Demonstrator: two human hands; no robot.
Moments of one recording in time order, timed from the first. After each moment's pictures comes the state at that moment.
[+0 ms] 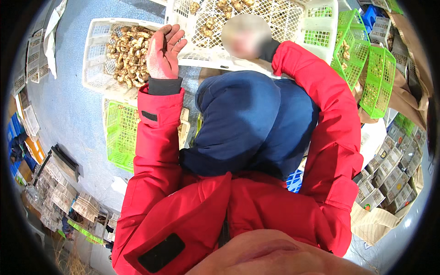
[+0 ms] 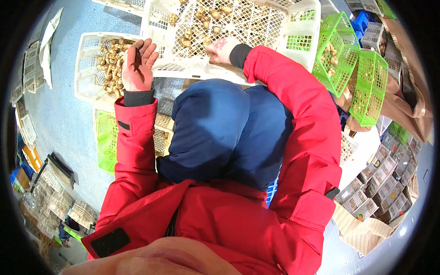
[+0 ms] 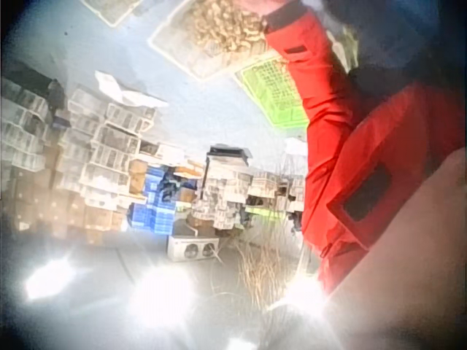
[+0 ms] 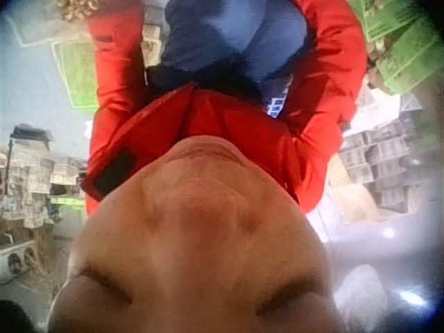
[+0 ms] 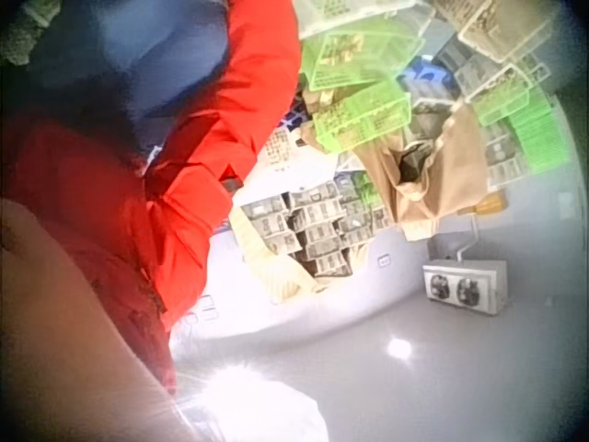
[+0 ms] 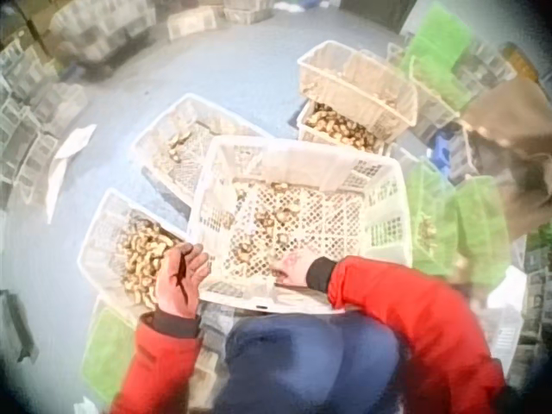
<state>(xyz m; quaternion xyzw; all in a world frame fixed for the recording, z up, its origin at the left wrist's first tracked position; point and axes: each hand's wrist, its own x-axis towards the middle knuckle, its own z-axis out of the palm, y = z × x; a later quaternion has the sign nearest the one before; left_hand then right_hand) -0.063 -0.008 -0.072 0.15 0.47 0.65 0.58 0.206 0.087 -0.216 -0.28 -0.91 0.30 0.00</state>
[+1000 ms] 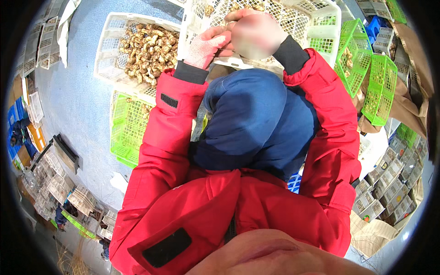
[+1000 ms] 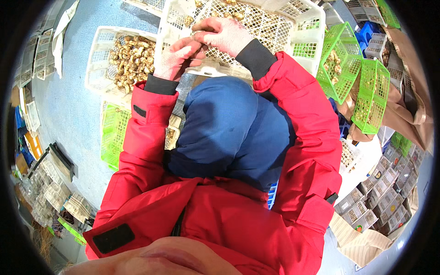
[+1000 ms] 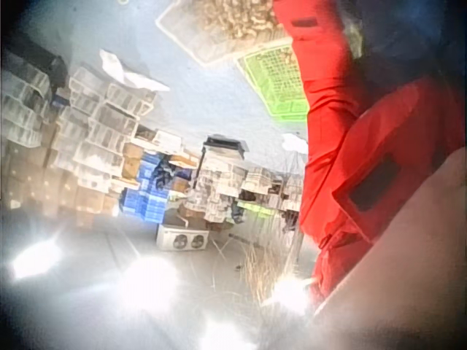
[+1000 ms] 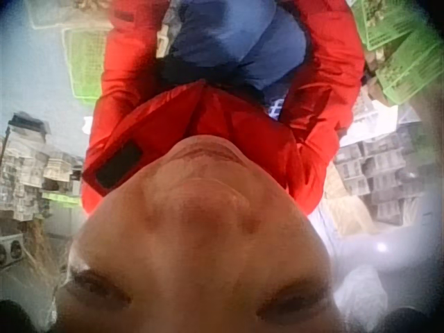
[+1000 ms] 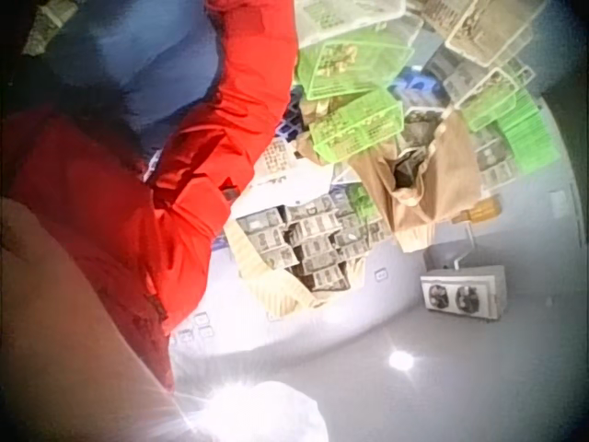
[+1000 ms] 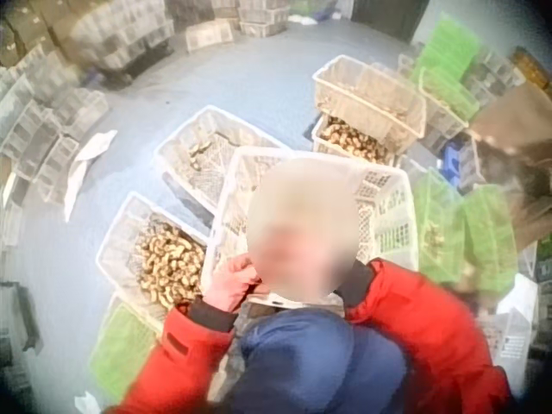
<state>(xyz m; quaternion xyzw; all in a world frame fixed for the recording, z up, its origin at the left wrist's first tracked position) -0.019 -0.003 -0.044 0.23 0.45 0.46 0.73 0.151 0.084 -0.018 -0.36 -0.65 0.64 0.20</state>
